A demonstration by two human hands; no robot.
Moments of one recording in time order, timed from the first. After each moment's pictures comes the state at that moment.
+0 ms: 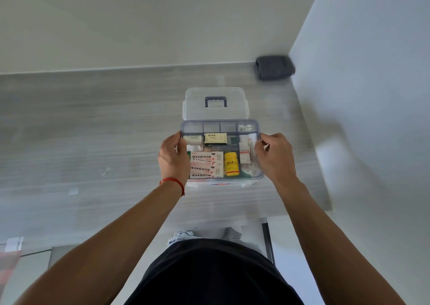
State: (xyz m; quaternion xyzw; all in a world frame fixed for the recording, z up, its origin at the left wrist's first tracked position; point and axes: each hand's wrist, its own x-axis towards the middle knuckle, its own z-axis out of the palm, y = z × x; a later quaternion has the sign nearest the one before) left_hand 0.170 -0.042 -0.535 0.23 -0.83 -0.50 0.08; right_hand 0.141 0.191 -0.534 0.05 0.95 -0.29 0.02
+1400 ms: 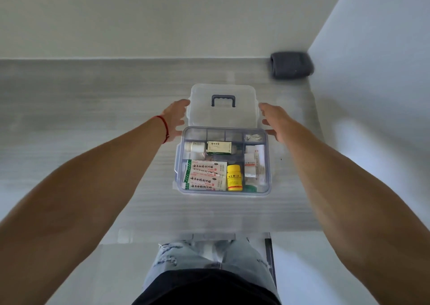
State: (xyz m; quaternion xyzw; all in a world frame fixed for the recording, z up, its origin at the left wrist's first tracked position) left_hand 0.024 -0.096 -0.566 0.35 -0.64 -0.63 -0.24; right_hand -0.006 0.171 -0.551 0.26 0.79 -0.49 0.26
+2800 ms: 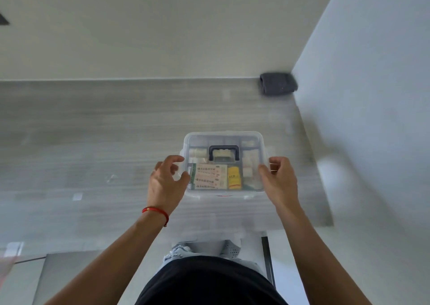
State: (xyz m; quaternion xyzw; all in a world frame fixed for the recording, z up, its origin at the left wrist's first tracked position) left_hand 0.212 -0.074 -0.532 0.19 -0.89 -0.42 0.01; right_hand 0.173 0.187 -0.534 0.23 0.85 -0.47 0.08
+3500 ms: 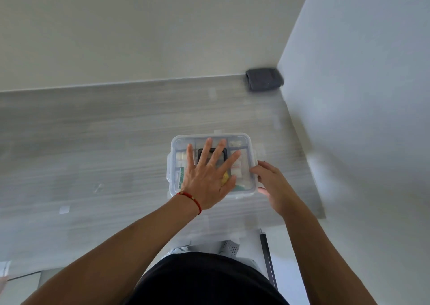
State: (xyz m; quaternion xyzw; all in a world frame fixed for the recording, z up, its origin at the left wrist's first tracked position) left_hand 0.168 0.011 -0.555 -0.18 -0.98 -0.04 -0.04; right_hand 0.167 0.206 -0.533 0.24 0.70 -0.62 0.24
